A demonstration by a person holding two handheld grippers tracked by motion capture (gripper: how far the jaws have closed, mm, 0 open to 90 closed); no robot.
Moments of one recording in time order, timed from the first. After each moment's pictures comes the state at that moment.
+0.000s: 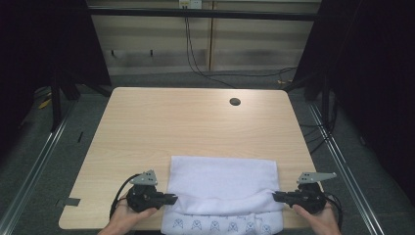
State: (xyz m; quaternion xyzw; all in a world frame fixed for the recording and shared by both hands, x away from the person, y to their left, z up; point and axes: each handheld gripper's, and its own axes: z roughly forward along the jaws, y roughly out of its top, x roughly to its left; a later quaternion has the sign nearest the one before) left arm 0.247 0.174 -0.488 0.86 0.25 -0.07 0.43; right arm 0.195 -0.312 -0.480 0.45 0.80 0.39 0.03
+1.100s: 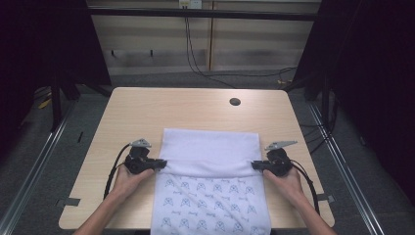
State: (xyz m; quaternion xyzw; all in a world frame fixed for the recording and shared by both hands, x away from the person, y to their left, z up) left arm 0.364 0.199 -0.504 0.83 0.37 0.00 0.41; right arm 0.310 -0.264 -0.497 0.46 0.81 0.35 0.08
